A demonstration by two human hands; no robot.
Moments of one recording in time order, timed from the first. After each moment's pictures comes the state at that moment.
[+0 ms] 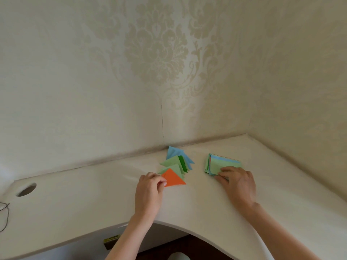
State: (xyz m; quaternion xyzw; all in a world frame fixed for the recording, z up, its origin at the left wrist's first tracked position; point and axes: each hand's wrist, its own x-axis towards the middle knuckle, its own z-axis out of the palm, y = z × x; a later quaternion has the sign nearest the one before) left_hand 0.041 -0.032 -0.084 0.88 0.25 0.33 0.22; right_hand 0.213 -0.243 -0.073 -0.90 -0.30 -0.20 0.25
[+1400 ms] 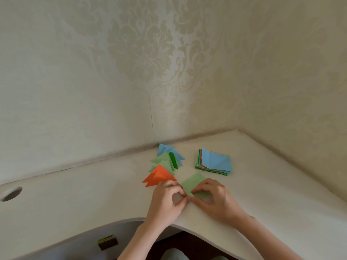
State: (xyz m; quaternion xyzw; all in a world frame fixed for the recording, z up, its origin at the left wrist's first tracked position) left_hand 0.049 -0.095 -0.083 0.91 0.11 0.25 0.31; right_hand 0.163 -0.254 -0.084 -0.81 -0.46 -0.04 0.37
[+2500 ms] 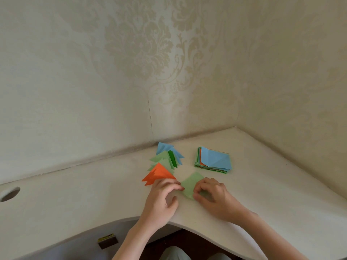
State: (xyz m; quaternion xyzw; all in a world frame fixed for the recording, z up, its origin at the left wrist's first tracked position) left_hand 0.035 -0.086 -0.080 0.90 0.07 0.25 0.34; right_hand 0.165 -0.256 -0.076 -0.83 -0.47 0.07 0.31
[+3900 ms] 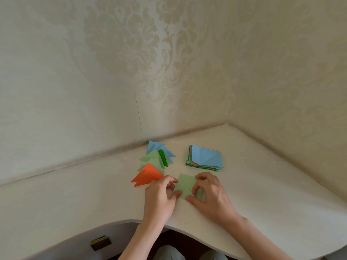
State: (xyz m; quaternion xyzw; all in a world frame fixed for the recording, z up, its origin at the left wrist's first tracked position) left_hand 0.064 -0.110 -0.081 0.88 0.19 0.26 0.34; right_hand 0.159 -0.262 -0.087 -0.86 -0.38 -0.03 0.35
